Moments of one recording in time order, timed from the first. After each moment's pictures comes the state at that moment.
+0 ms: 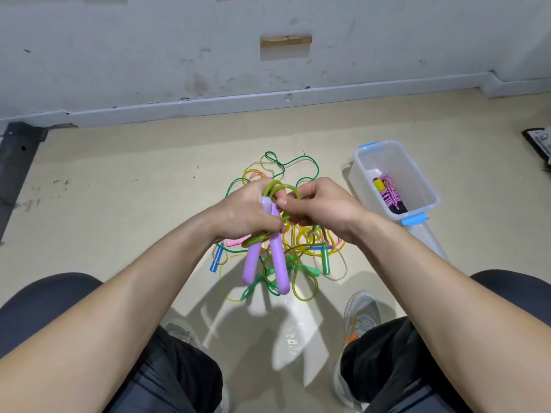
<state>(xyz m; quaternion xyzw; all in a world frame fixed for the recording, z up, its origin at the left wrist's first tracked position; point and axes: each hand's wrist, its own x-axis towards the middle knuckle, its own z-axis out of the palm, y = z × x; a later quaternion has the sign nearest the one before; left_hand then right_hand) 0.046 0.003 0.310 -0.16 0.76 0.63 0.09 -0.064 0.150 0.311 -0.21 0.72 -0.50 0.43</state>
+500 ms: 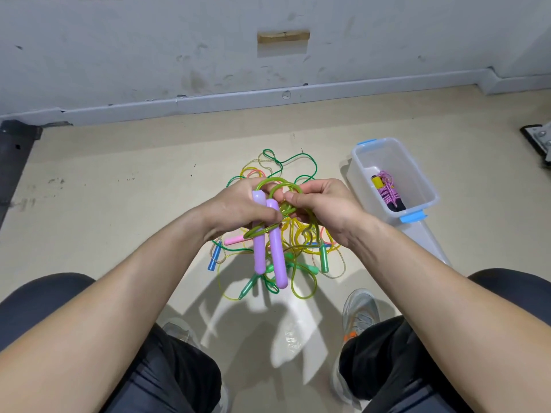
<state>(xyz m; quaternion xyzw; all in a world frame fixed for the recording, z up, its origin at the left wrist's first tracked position) 0.043 0.001 0.314 -0.22 0.74 0.63 0.10 -0.064 0.151 0.299 -0.08 0.70 -0.58 0.41</state>
